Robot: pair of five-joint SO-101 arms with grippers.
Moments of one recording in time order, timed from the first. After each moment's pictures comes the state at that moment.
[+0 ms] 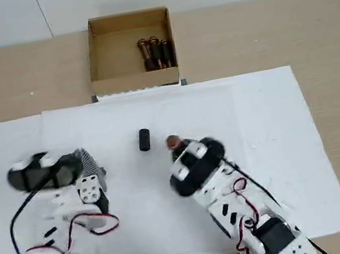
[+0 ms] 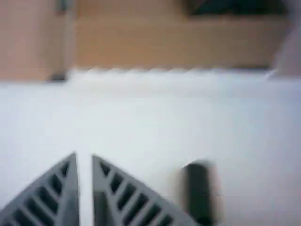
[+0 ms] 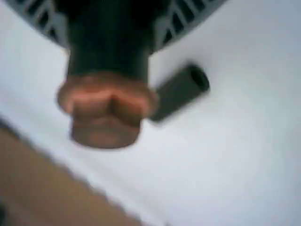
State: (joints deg) left arm -0.8 -103.3 78.0 58.9 7.7; right arm -32.4 -102.9 92.2 36.9 12.3
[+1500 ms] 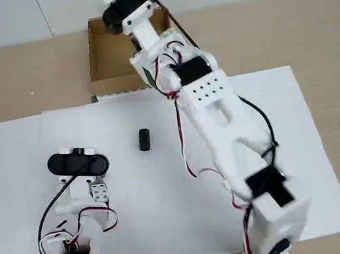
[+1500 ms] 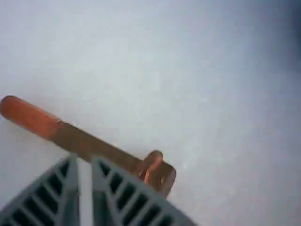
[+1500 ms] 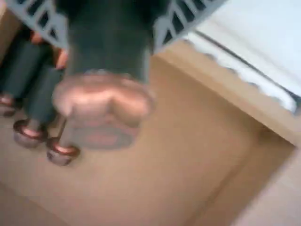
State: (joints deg) left arm -5.0 -103.2 96.5 53.9 -9.0; right arm -25.1 15.1 -17.3 43.9 13.4
